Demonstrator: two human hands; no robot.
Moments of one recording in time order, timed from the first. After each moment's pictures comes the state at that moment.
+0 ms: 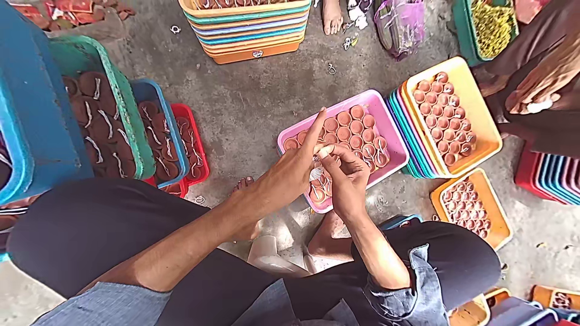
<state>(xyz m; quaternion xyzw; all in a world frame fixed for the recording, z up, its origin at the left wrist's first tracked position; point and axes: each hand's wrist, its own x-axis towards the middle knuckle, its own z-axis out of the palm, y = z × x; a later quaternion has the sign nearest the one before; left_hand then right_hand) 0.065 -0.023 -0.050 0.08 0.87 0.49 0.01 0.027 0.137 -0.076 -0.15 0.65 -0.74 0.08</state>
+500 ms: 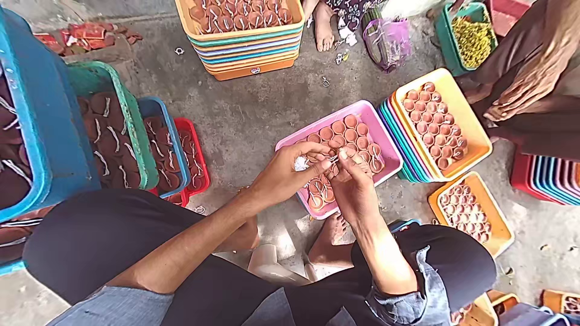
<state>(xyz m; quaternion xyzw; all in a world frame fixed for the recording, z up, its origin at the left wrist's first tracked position) 0.054 -0.027 -0.052 0.07 0.75 0.65 -0.01 0.018 0.157 -0.058 -0.05 0.47 -0.86 0.20</state>
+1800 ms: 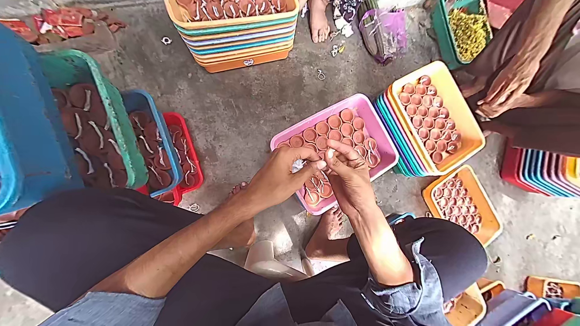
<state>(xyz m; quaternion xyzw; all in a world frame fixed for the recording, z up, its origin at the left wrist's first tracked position) 0.060 -0.024 -0.057 0.10 0.80 0.59 -0.03 0.015 0.159 -0.063 -0.03 0.51 -0.84 0.19</state>
